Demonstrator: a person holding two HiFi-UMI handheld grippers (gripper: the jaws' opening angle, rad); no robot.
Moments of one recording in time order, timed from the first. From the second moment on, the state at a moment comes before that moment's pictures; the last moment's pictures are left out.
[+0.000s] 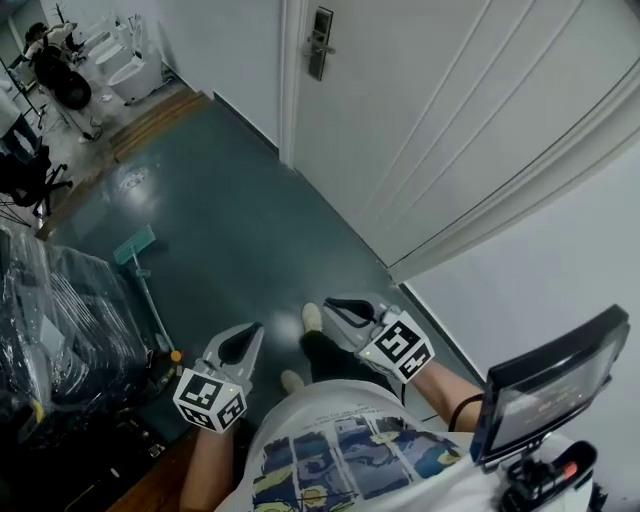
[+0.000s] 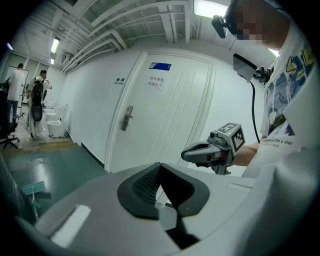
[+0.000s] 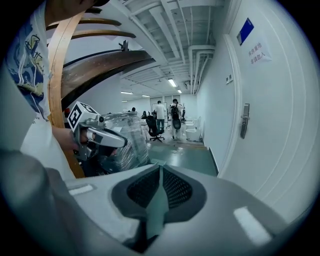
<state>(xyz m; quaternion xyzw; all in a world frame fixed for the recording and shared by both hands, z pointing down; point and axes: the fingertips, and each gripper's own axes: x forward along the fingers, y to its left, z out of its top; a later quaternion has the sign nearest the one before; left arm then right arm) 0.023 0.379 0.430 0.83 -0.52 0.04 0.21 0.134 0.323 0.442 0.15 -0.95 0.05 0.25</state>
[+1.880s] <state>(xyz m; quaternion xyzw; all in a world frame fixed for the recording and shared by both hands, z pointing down) -0.135 -0.072 0.399 0.92 -0.35 0.11 0.14 -0.023 -0.142 0.461 0.39 -0.89 0.17 0.16</state>
